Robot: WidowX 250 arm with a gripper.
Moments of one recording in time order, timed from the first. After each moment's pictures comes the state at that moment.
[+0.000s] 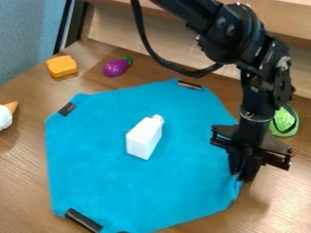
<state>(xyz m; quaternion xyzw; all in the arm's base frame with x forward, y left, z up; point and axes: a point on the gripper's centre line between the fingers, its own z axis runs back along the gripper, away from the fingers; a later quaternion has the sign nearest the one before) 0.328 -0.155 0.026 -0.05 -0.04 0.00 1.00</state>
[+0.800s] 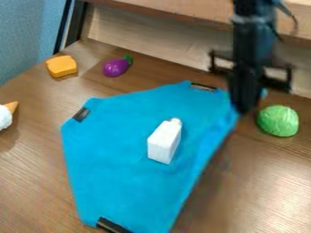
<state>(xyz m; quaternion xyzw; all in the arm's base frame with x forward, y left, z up) 0.341 -0.122 0.128 -0.09 -0.03 -0.09 0.99</state>
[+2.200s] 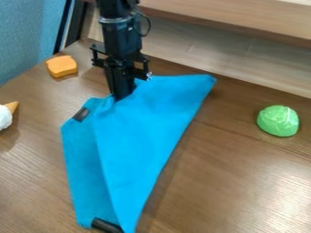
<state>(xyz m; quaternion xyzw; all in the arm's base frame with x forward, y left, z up) 0.319 0.049 0.098 -0.03 0.00 -0.04 1.00</state>
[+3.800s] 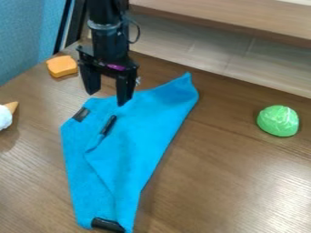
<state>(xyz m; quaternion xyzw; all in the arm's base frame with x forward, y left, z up) 0.313 0.068 0.095 0.02 -0.02 0.01 1.00</state>
